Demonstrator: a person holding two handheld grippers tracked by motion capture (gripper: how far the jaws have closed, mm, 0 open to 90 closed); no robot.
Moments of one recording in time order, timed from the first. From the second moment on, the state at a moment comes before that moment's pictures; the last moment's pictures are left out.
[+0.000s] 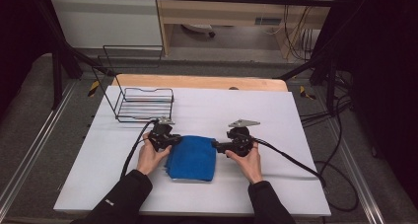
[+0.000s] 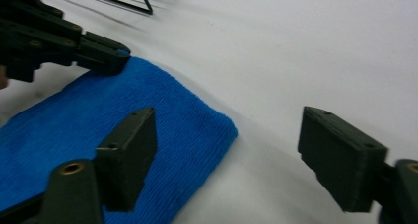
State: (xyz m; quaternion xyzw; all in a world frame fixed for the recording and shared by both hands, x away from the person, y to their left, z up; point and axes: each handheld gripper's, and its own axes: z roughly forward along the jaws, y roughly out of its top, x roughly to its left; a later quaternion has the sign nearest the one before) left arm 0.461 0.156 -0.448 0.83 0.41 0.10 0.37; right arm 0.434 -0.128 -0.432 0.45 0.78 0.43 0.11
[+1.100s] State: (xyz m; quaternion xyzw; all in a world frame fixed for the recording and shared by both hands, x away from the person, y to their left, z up) left arm 0.463 0.160 -0.450 0.83 0.41 0.08 0.38; right arm 0.456 -0.110 -0.451 0.50 0.78 0.39 0.04
